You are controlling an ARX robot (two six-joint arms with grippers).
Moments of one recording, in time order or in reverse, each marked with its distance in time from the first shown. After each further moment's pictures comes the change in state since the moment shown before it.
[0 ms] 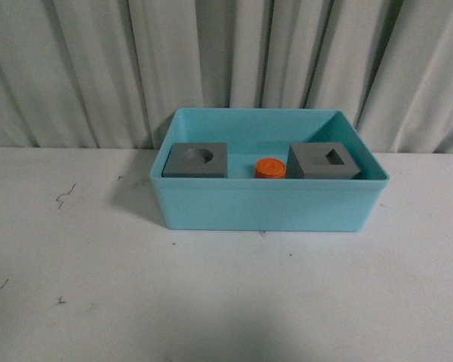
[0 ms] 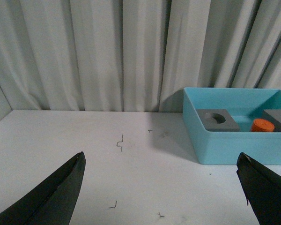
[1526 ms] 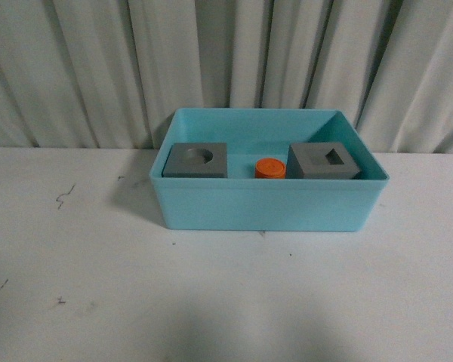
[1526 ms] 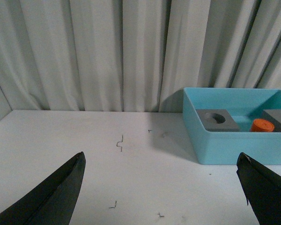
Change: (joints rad) left arm 0.000 0.000 0.000 0.000 0.000 0.000; right arm 0.000 0.000 0.000 0.000 0.000 0.000
